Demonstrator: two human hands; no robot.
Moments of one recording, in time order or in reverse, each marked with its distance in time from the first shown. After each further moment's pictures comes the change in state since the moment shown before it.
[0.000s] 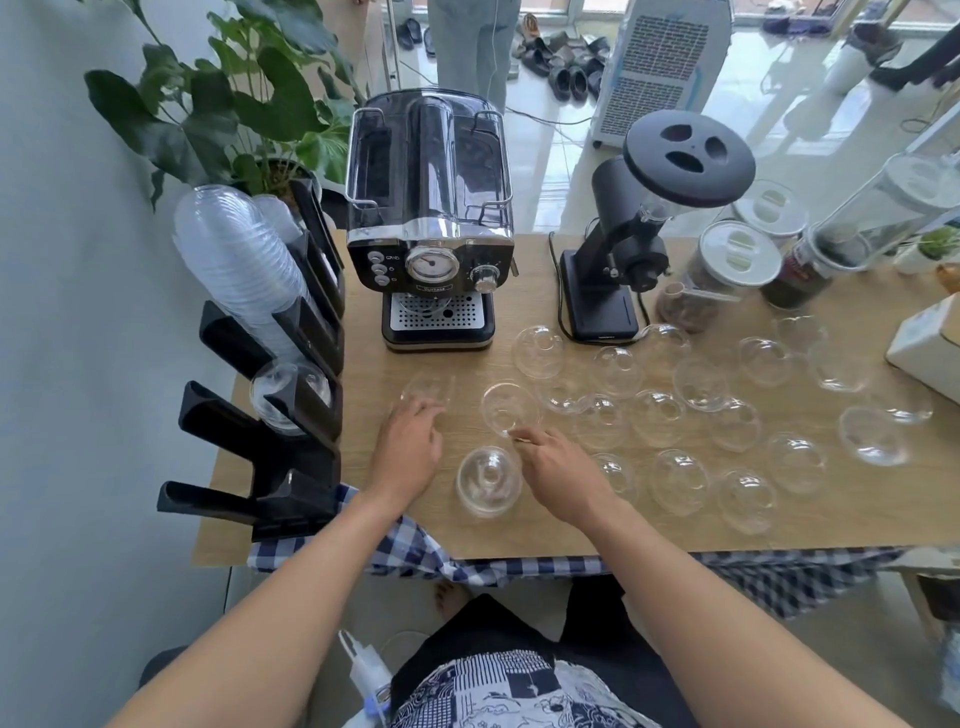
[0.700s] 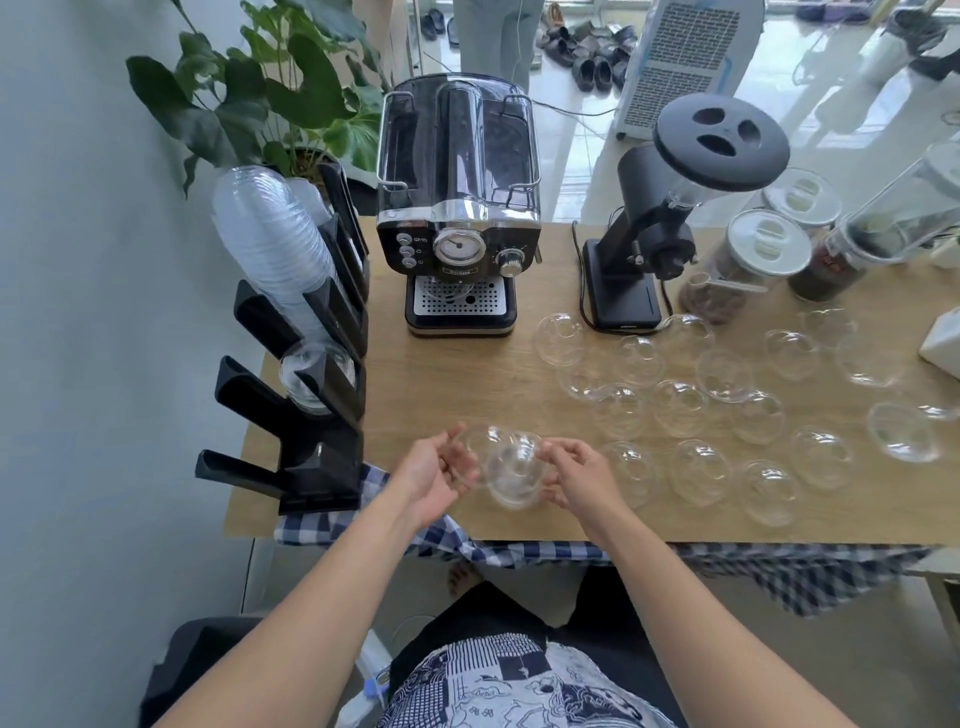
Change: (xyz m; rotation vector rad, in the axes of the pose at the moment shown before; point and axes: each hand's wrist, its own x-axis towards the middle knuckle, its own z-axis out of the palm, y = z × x) left_hand -0.044 0.021 -0.010 -1.550 -0.218 -0.979; right_hand -0.027 -0.029 0.014 1.431 0.060 0.803
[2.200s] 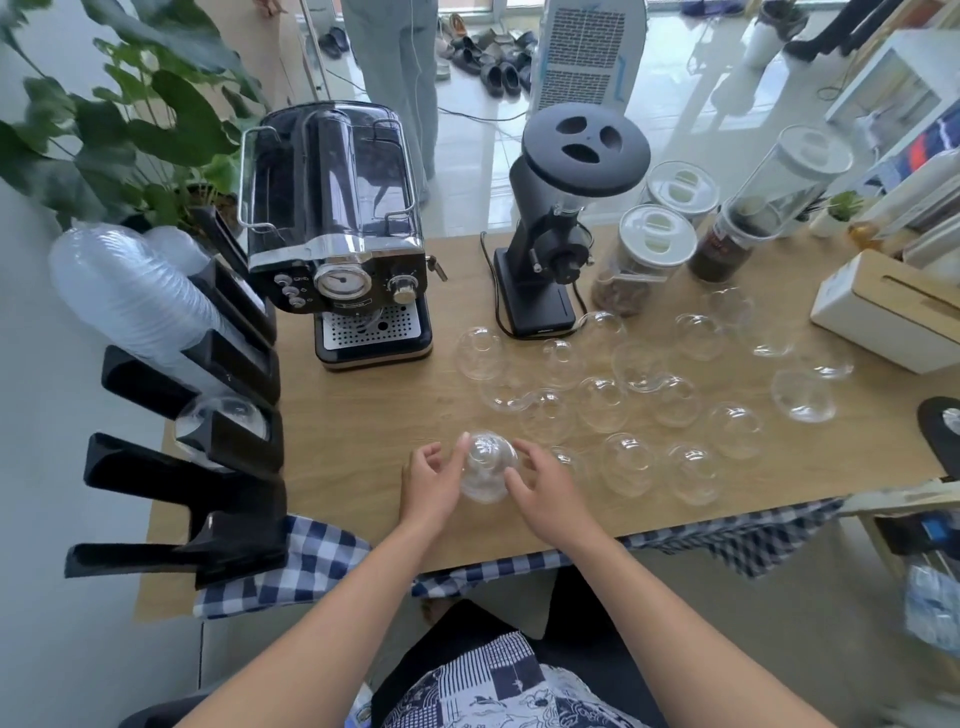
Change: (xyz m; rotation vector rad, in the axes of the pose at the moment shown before) left_hand 0.047 -0.057 0.078 0.772 0.189 0.399; right_hand 0.003 0.006 -0.057 -0.553 0.060 -0.322
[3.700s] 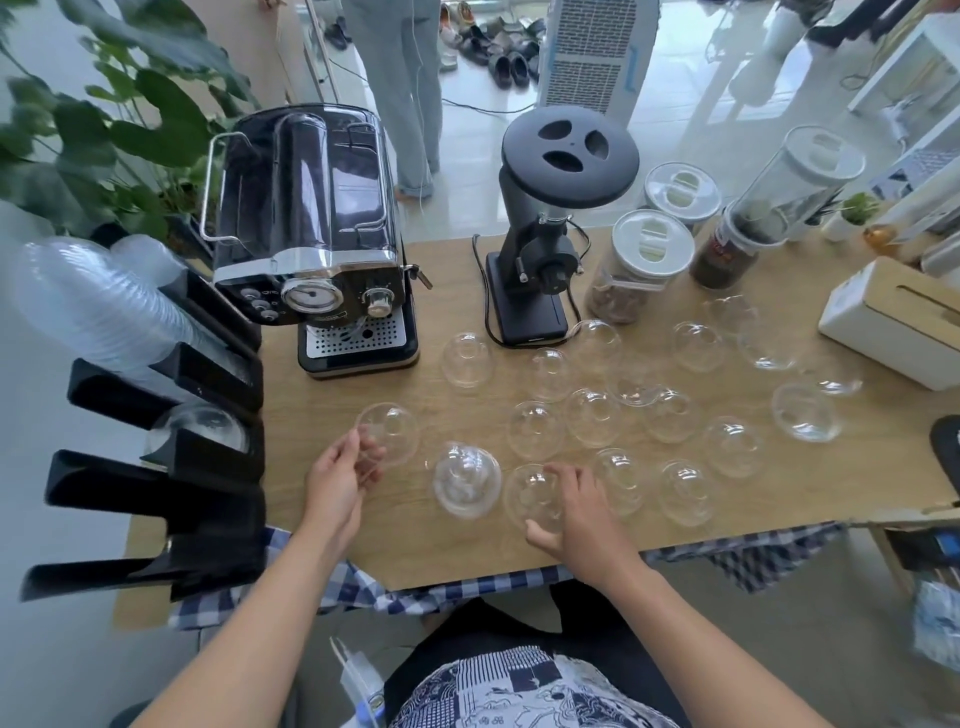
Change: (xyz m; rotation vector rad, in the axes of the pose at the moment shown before) left_hand 0.035 0.013 -0.067 -0.598 0.094 -0.084; right_hand -0.006 0.052 -0.055 -0.431 -0.004 -0.090
